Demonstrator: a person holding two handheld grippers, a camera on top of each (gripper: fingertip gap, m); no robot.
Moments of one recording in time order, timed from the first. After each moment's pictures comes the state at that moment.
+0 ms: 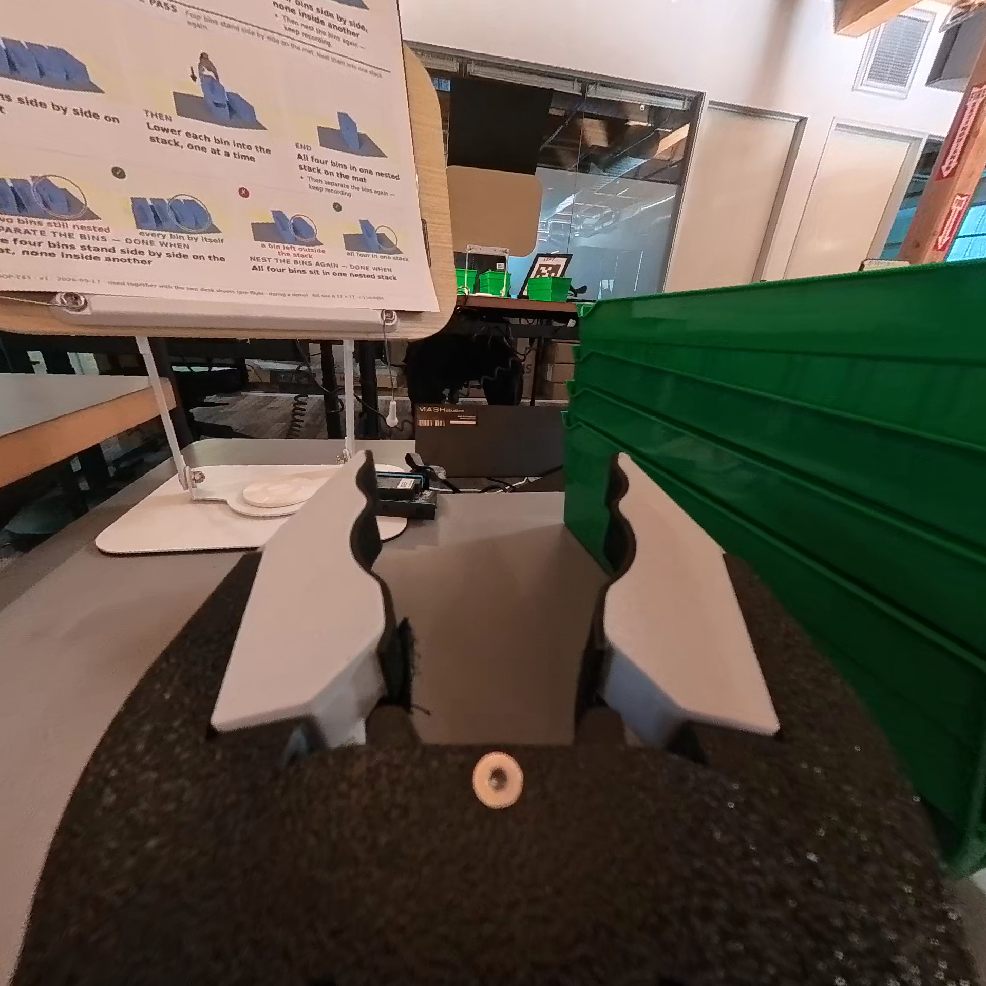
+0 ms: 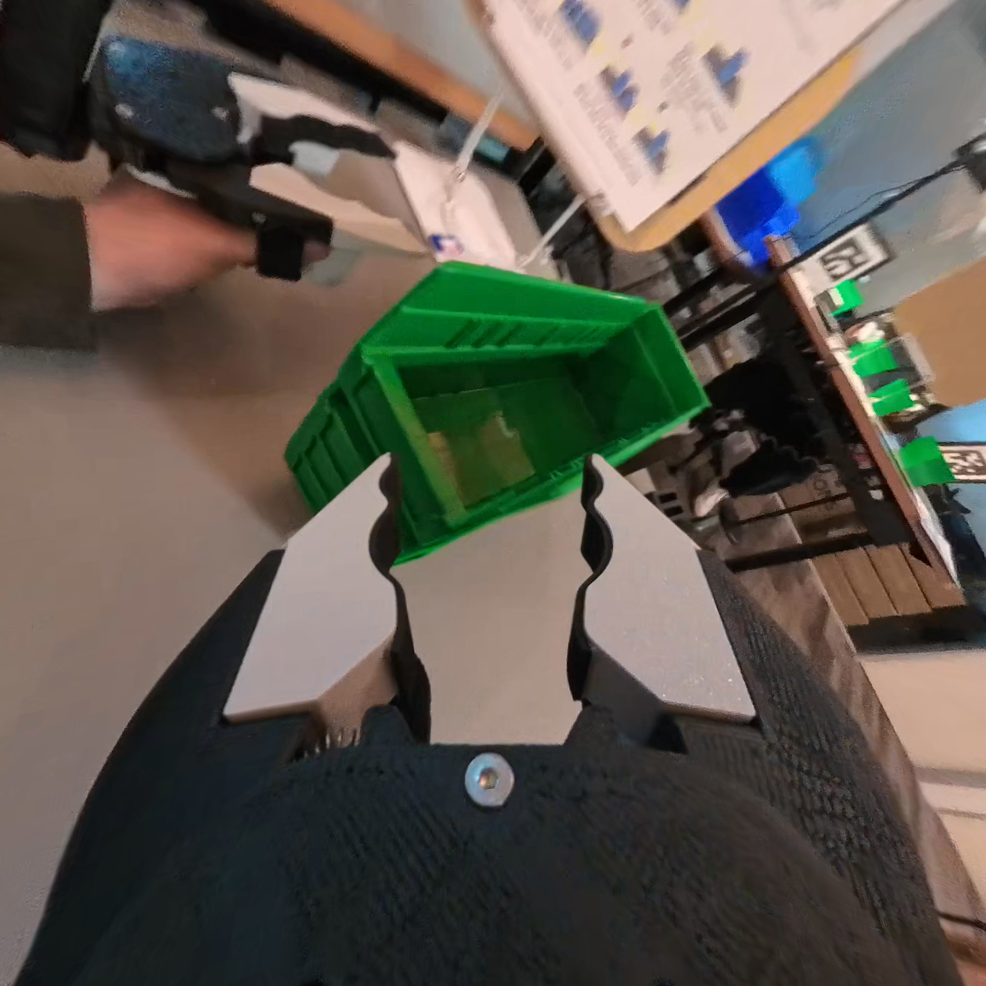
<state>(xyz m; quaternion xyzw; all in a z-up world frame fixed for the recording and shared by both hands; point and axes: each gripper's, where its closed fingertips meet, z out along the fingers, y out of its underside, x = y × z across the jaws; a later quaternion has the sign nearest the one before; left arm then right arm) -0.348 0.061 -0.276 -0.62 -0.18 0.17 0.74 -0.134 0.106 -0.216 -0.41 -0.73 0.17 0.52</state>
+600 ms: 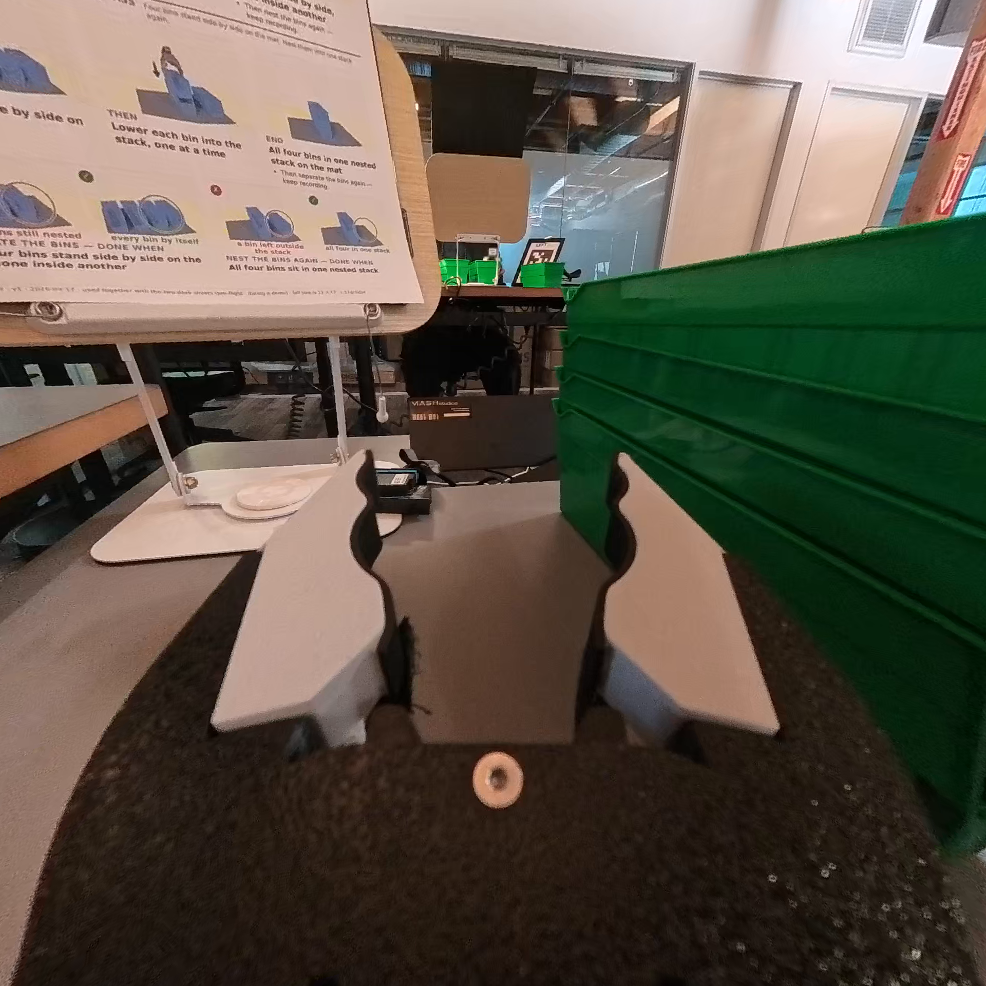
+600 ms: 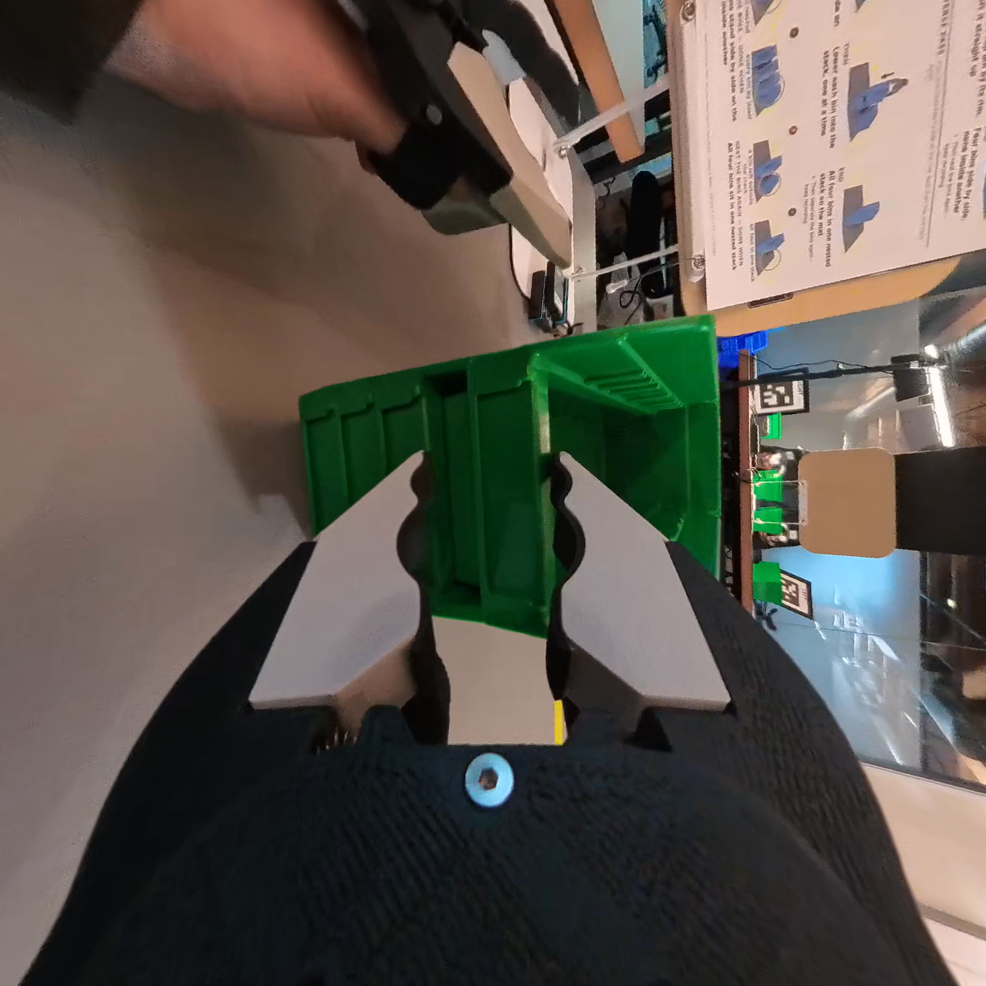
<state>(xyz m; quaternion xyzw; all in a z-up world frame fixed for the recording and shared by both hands) -0.342 0.067 -0.280 -0.64 -0.17 0.18 0.73 -0.172 0.082 -0.283 -0.25 -0.81 0.03 0.53</state>
